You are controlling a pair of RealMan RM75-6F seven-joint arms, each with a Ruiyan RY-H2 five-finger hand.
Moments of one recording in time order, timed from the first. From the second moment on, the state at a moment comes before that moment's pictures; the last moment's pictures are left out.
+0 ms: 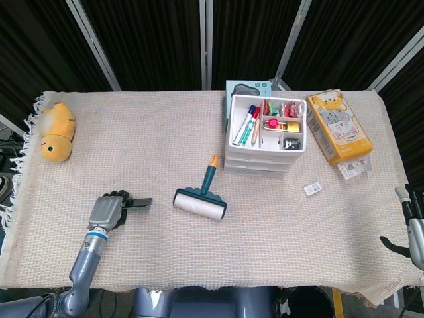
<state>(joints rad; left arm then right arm) -0.47 -1.60 -0.15 -1.57 0.88 1.08 0.58 0.04 -1.03 0.10 -1.64 -1.41 1.49 -0.02</state>
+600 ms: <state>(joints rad) -0.65 -1.49 -0.32 -1.61 0.52 0.98 0.60 0.05 -1.05 0.10 -1.62 -1.38 1.45 -0.06</state>
